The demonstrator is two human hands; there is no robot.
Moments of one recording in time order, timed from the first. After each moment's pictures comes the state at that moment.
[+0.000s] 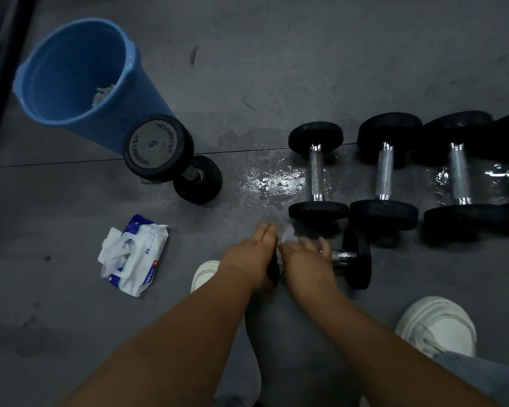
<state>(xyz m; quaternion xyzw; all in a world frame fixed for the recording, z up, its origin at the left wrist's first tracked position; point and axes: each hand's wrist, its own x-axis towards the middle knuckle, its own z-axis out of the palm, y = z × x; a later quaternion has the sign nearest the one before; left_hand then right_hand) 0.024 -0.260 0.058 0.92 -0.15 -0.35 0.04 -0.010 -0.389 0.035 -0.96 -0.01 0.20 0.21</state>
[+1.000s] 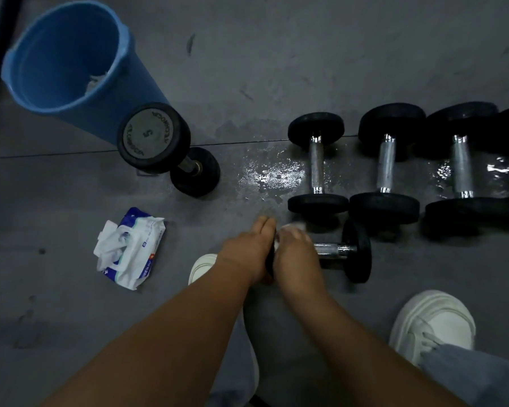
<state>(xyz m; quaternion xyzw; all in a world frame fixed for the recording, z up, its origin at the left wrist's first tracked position) 0.027 -0.261 0.062 0.92 -0.15 -0.37 0.04 -0.016 -0.367 0.028 -0.94 0.10 0.13 0.31</state>
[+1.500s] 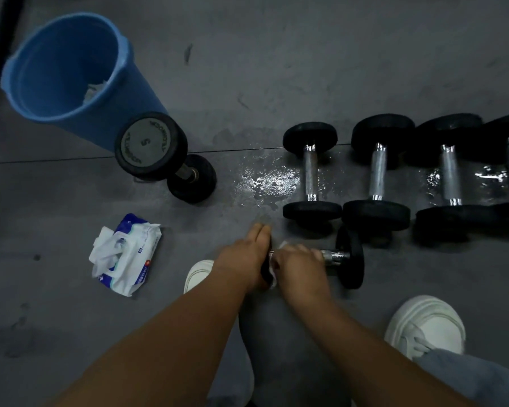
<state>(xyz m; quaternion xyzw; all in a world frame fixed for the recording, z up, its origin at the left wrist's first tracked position) 0.024 -0.261 0.060 0.92 -0.15 -0.37 0.03 -0.019 -0.388 0.042 -0.96 -0.01 0.21 0.19</state>
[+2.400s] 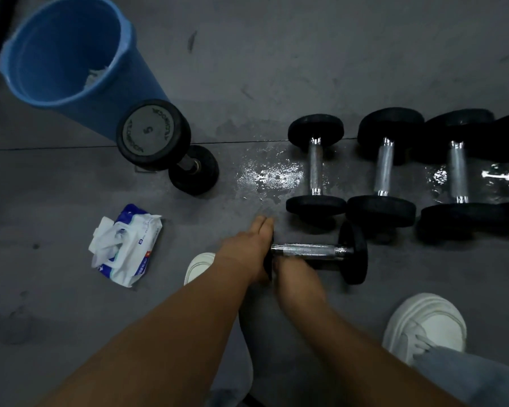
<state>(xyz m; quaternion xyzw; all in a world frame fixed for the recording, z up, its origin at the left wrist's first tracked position) 0.028 -0.262 0.061 0.92 -0.15 -0.37 0.02 -0.032 -0.377 0.038 -0.92 0.05 0.28 0.28</state>
